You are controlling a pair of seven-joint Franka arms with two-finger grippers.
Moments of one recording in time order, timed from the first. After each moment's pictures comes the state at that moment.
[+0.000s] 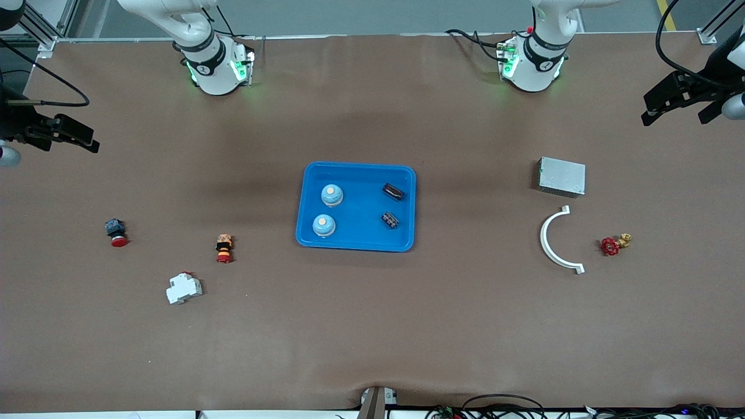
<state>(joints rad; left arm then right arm) 0.05 -0.11 -0.12 -1.56 0.00 1.48 -0.08 0.06 -0.06 -0.12 -1.67 0.01 1.52 0.01</state>
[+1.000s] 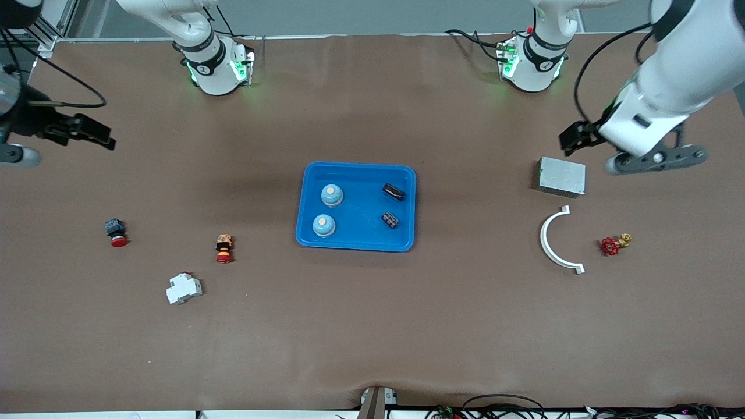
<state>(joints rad) 0.03 0.09 -0.34 -1.57 0.05 1.52 -0.41 0.17 -0.06 -0.10 -1.68 0.04 1.48 0.23</state>
